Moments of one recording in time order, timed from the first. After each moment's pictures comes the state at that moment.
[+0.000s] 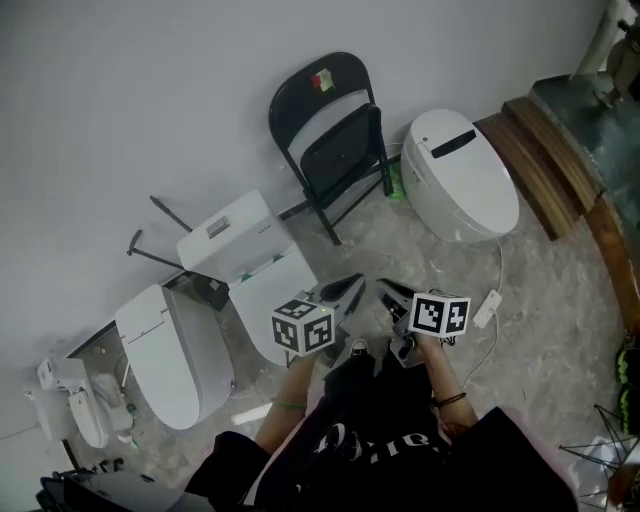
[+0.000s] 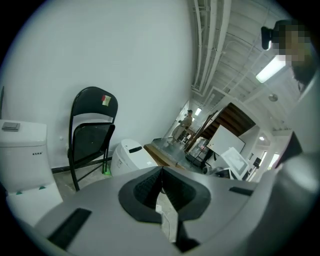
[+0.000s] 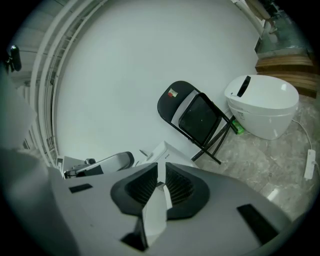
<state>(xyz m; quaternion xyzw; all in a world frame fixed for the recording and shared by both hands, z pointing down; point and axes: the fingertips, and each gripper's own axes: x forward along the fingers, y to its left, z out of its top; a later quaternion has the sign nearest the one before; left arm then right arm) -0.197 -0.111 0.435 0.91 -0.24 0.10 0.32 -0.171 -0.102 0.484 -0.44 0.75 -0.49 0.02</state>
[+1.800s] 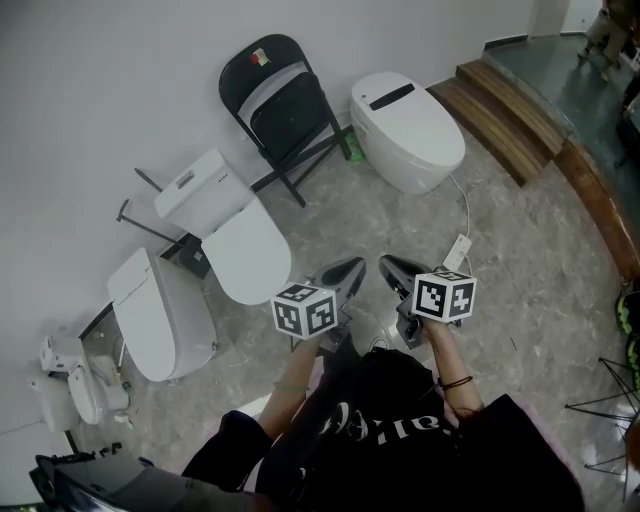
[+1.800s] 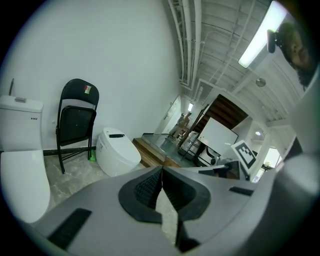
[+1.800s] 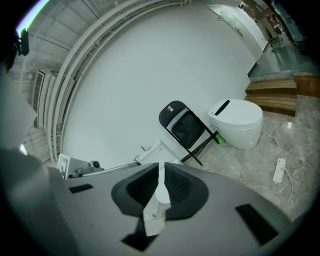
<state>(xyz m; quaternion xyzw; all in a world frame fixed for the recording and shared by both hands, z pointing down) -0.051 0.207 0.433 0.92 -0.23 0.10 0.31 -0.013 0.210 0.453 -0.49 0.77 -0.41 0.02</state>
